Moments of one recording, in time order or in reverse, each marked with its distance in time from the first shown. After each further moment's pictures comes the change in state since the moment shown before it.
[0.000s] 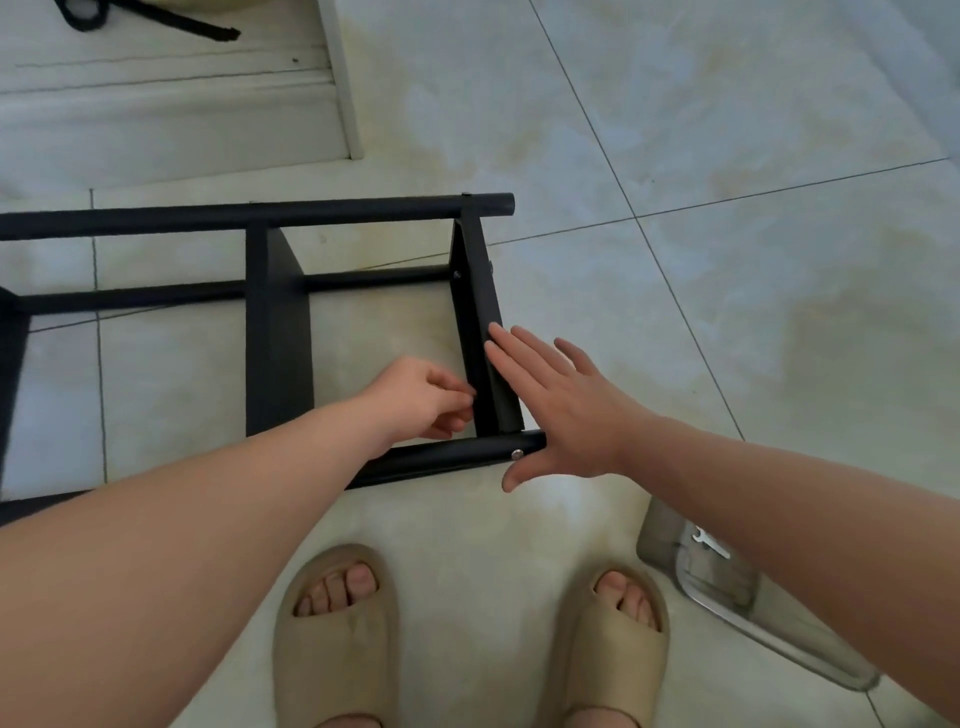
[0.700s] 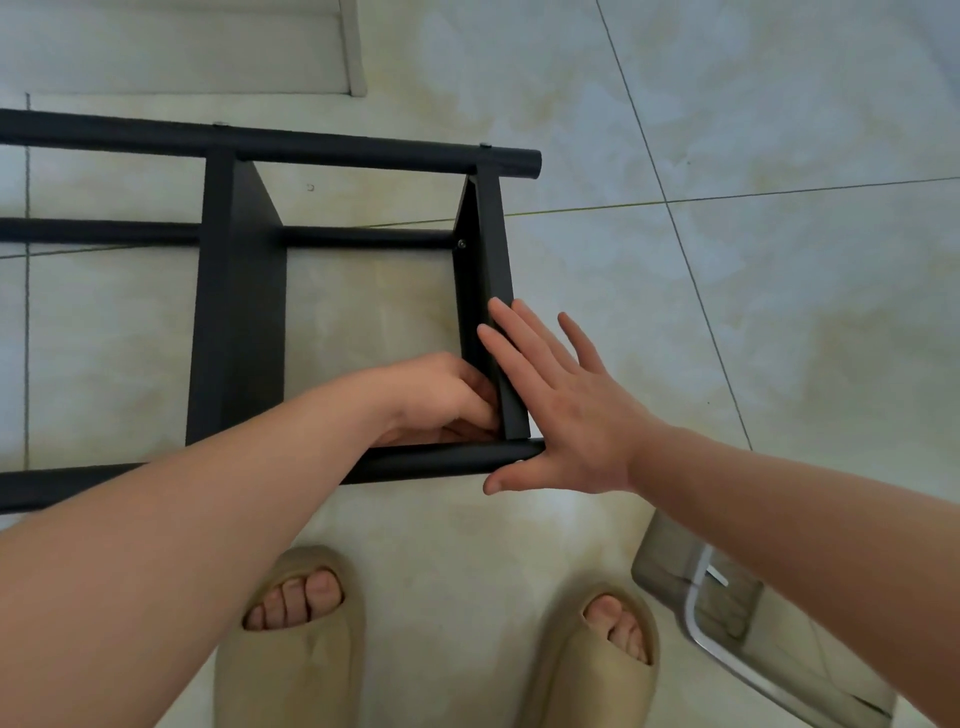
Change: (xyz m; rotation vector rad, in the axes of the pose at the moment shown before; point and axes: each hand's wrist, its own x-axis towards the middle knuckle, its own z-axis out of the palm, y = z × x) left_hand 0.036 -0.008 0.011 -0.098 -0.382 -0.037; right_hand 0.021 0.009 0.017 0.073 0.148 -0.100
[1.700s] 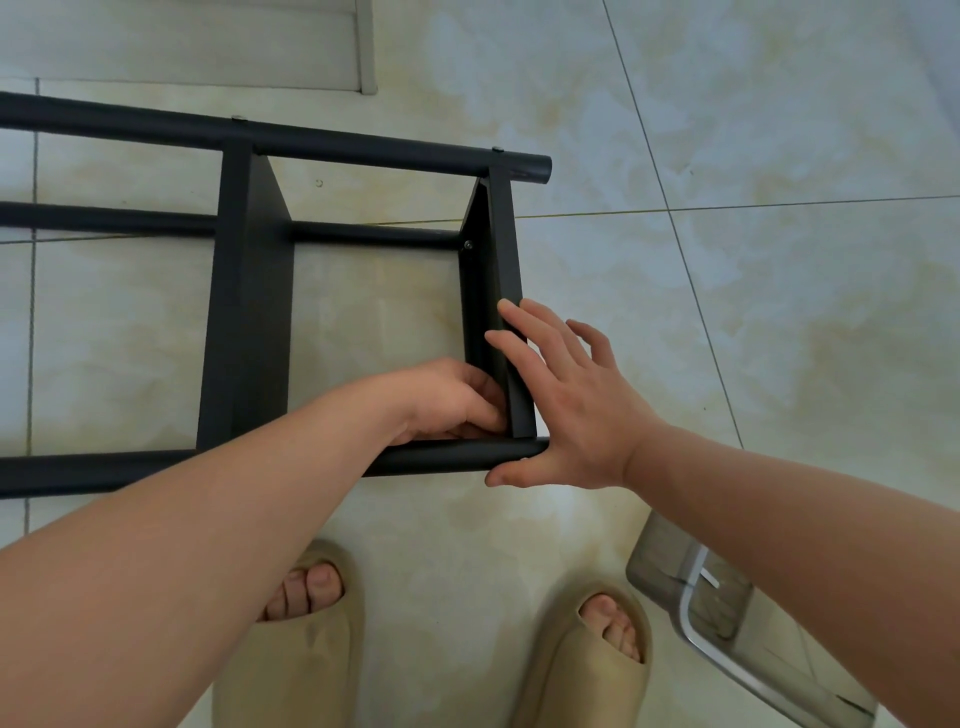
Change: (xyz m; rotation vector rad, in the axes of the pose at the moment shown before) left_hand 0.005 -0.006 0.003 0.027 0.061 -0.012; right_hand 0.003 0.000 0.002 -0.054 0.136 0.028
